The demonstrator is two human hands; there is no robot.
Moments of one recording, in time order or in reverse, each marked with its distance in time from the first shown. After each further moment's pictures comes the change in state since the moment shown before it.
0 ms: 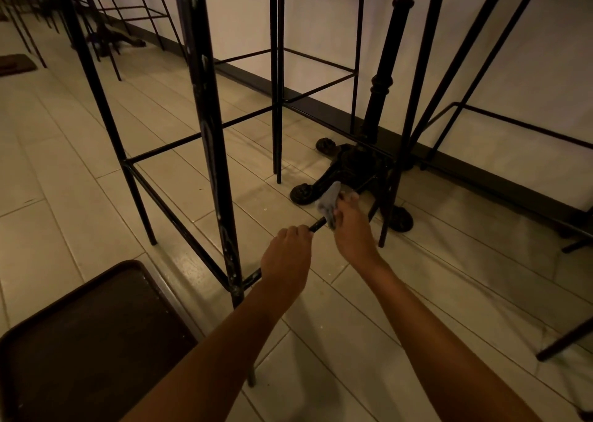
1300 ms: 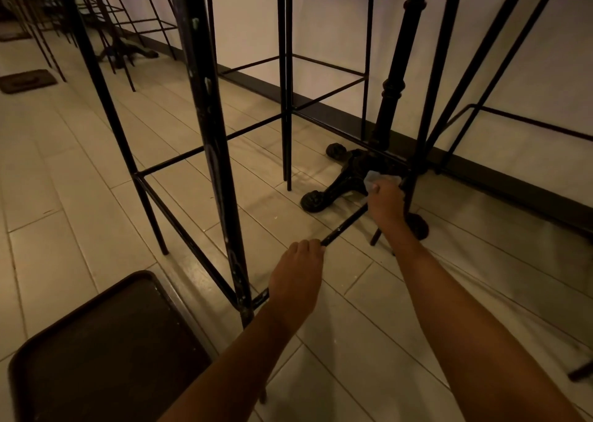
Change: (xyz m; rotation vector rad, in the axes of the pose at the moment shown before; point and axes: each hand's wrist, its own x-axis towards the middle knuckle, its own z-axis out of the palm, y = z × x) left_hand 0.001 -0.008 0.006 0.009 0.014 0.092; right_hand 0.079 0.023 -0.019 -0.062 0.190 0.401
